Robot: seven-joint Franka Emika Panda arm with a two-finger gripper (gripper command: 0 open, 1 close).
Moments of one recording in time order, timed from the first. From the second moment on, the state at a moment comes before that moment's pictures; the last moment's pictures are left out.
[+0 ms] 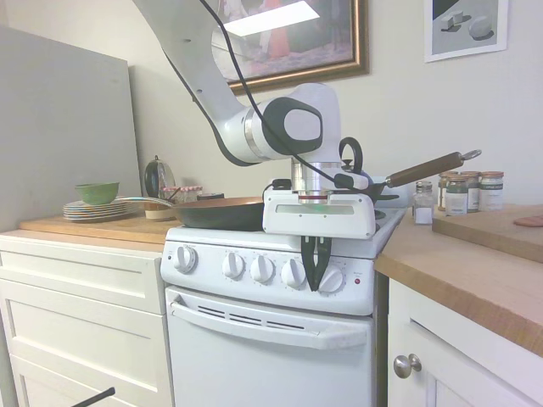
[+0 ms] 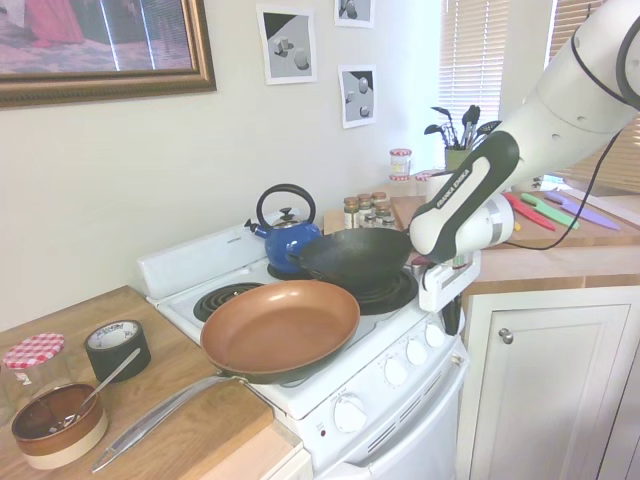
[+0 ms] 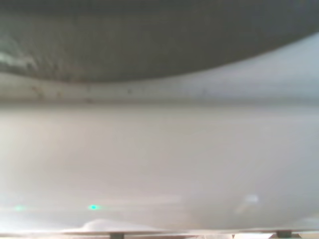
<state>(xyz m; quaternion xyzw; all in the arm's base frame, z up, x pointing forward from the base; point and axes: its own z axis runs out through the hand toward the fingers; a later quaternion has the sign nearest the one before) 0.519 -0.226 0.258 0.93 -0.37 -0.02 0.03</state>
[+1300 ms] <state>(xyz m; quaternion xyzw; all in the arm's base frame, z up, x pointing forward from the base) 0.522 -0.219 0.251 0.93 -0.37 -0.02 0.06</state>
